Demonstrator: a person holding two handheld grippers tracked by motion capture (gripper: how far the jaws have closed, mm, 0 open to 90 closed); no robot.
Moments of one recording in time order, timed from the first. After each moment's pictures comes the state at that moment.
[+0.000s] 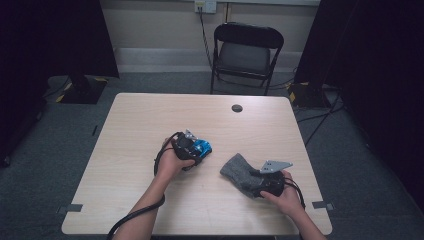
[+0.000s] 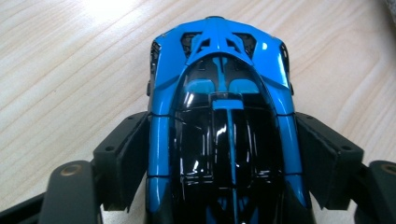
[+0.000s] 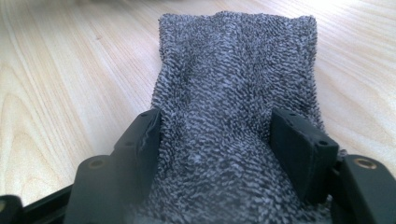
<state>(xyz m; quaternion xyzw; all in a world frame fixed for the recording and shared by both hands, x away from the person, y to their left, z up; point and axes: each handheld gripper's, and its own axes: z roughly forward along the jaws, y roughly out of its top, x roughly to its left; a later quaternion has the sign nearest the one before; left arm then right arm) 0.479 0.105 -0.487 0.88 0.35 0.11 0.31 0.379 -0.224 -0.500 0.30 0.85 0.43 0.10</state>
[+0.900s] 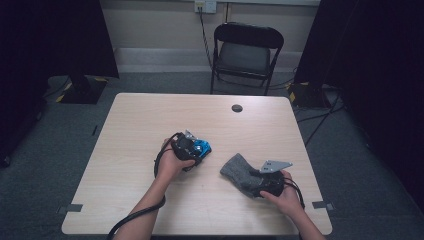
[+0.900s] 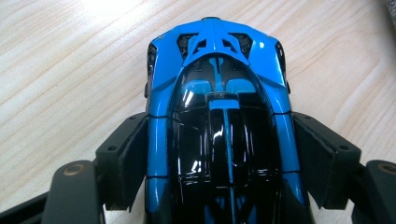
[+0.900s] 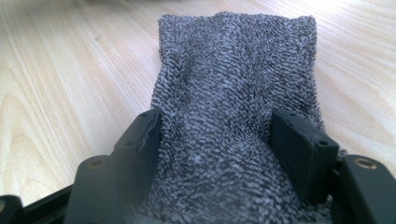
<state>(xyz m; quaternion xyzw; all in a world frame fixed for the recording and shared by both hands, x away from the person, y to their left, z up) 0.476 0.104 -0.487 0.87 0.36 0.12 0.30 0.379 -0.223 -0.500 0.30 0.85 0.42 0.10</state>
